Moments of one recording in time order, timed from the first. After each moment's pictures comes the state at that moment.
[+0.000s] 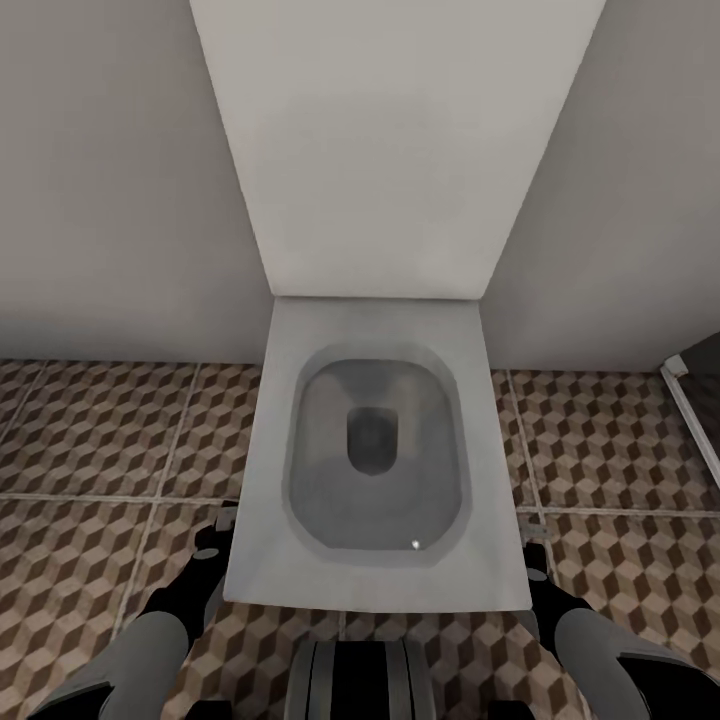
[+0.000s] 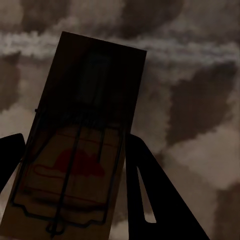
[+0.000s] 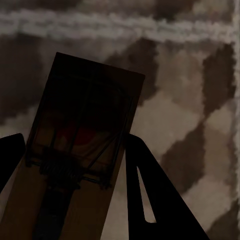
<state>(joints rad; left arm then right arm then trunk) -0.72 -0.03 0.28 -0.39 -0.27 0.02 0.12 -0.79 -0.07 -0.09 -0.10 0.09 -0.20 -0.21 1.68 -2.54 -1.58</state>
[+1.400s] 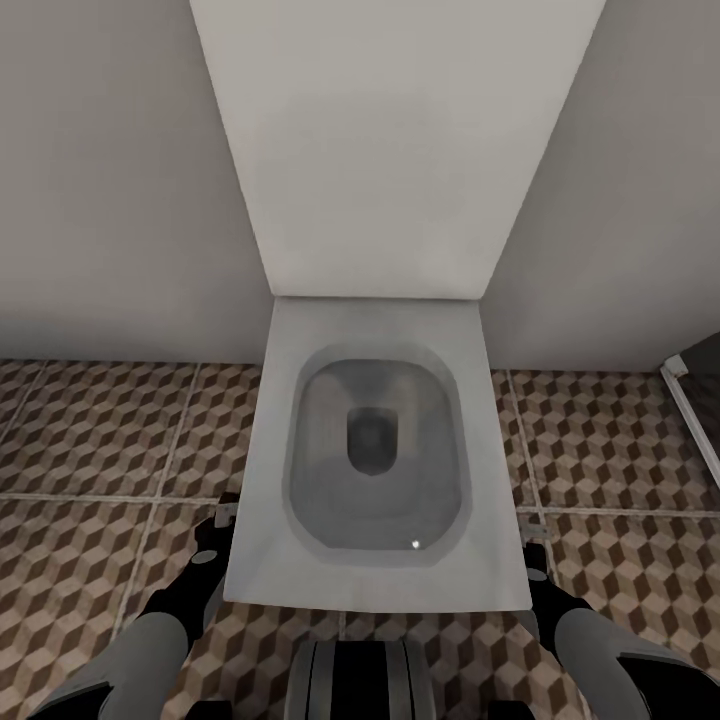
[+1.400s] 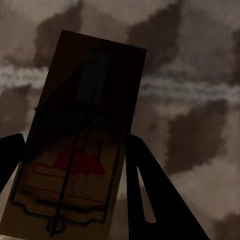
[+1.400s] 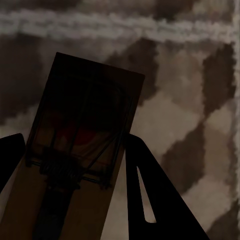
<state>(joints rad) -0.72 -0.03 0.29 -0.38 -0.27 -0.09 0.12 -0.79 -0.07 -0.09 -0.10 0.09 -0.20 -0.21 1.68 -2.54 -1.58</state>
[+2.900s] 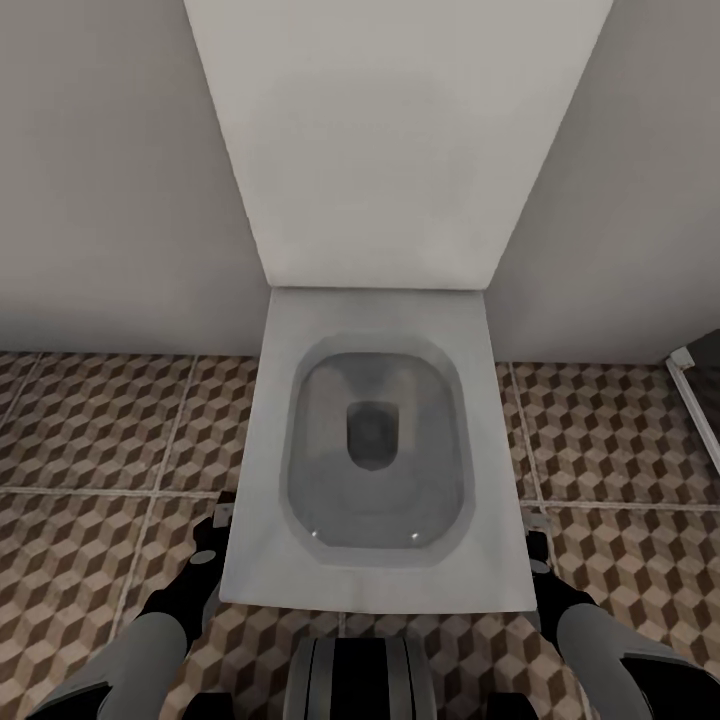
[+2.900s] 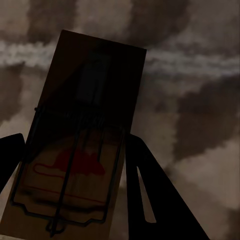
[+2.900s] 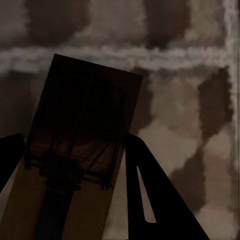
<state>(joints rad) -0.72 -0.03 0.29 -0.38 -0.27 -0.09 0.12 -0.79 -0.08 -0.08 -0.15 0.05 -0.23 -0.20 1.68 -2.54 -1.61</state>
